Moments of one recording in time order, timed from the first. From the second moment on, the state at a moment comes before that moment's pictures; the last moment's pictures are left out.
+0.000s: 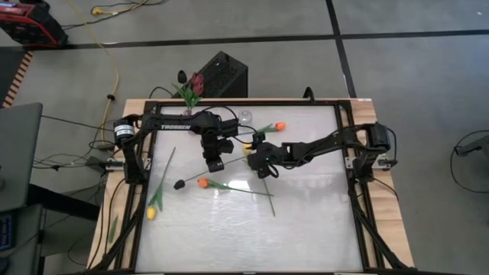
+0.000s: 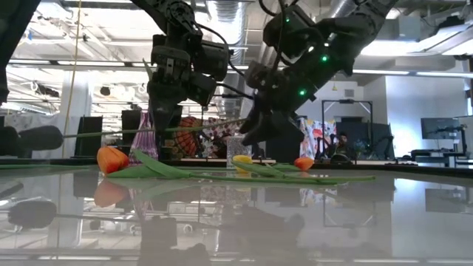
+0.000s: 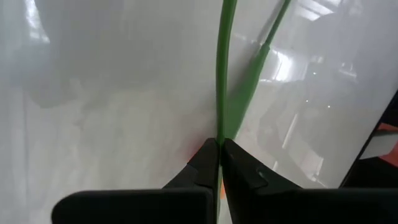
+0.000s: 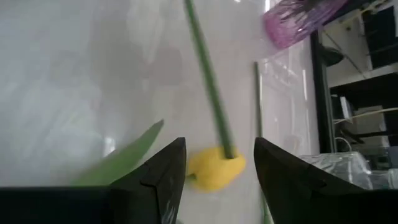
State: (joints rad) left arm 0.32 1.84 1.33 -1.08 0.46 0.02; right arm -0.05 1.79 0.96 0.16 0.34 -0.60
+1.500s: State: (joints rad) left arm 0.32 1.84 1.44 -1.25 0.31 0.18; right arm -0.07 1.74 0.96 0.04 0.13 -0.53
